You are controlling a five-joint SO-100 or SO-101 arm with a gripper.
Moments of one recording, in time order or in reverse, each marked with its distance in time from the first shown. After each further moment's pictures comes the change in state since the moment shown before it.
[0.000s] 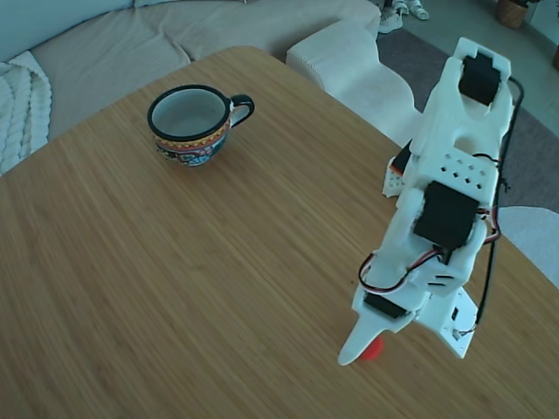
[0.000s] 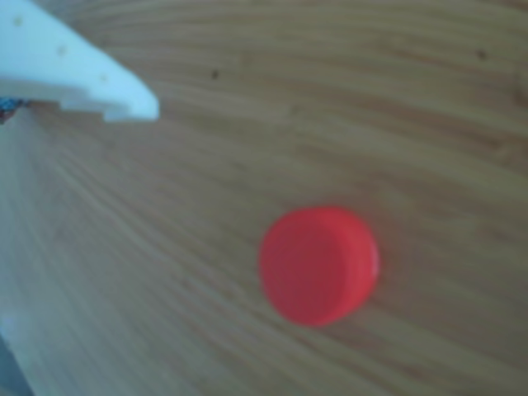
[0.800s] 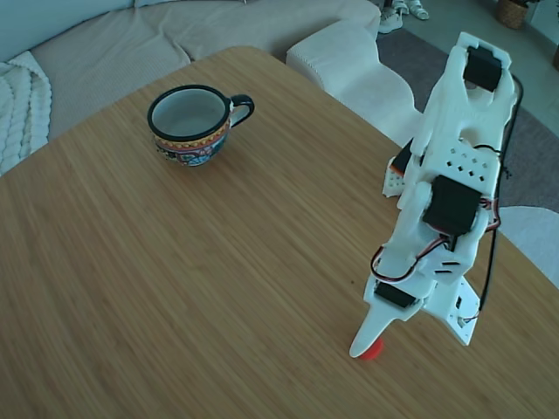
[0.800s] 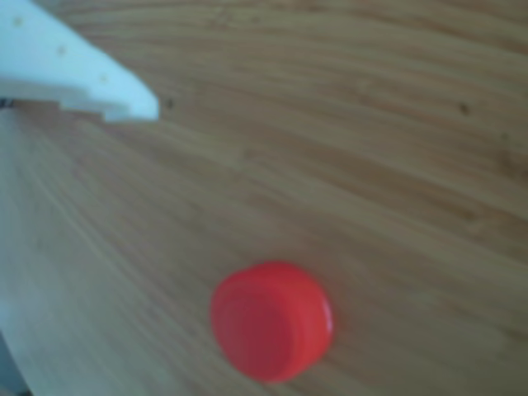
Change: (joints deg) arm -1.4 7.6 15.7 -10.2 -0.1
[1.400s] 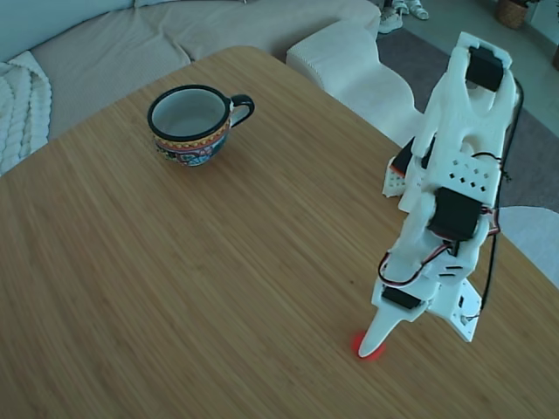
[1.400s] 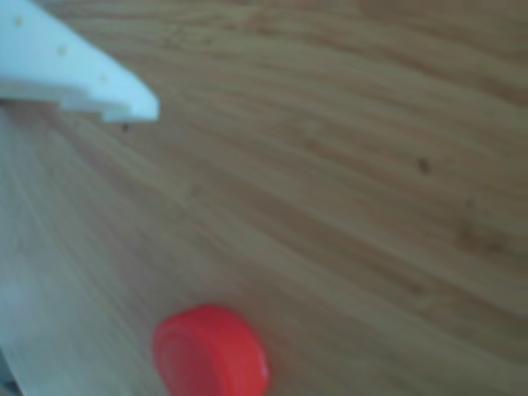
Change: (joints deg) arm -3.3 0.5 5.7 -4.5 1.5
